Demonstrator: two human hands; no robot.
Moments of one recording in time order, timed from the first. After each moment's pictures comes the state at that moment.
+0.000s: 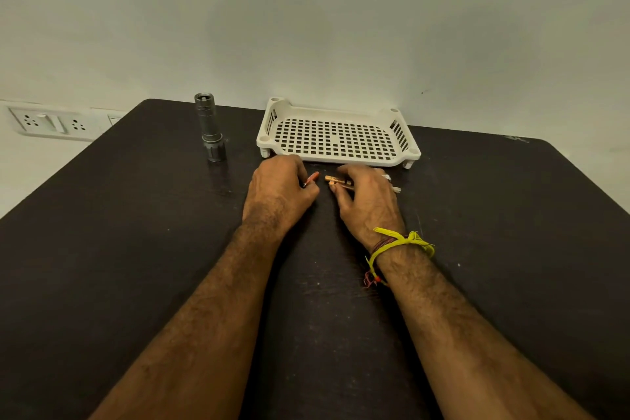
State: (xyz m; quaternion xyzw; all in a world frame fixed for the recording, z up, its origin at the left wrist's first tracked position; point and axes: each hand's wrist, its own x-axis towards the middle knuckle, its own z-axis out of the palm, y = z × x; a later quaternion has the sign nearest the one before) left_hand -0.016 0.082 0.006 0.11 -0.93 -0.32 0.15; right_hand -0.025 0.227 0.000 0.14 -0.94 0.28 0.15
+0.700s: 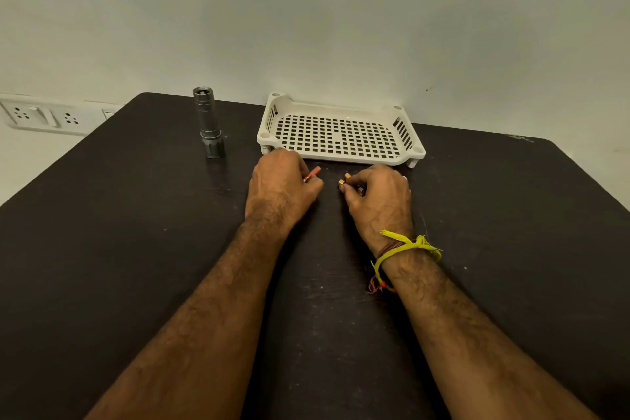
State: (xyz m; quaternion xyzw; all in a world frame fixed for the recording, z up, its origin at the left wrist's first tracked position) left_hand -0.023 0.081 0.011 0.13 -0.92 -0.32 0.15; right_hand -0.024 0.226 0.008 0.07 -0.95 0.26 0.17
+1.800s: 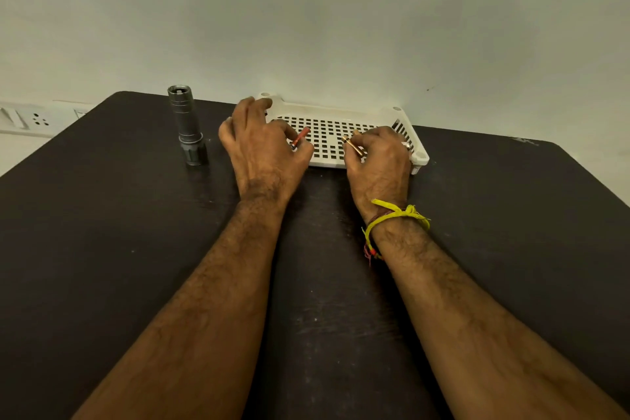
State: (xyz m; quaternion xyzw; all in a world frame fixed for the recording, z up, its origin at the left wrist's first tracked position) left_hand -0.079 0.069 0.005 0.13 -0.91 -0.22 0.34; right_hand -0.089 0.214 0.006 0.07 -0.89 0.31 0.32
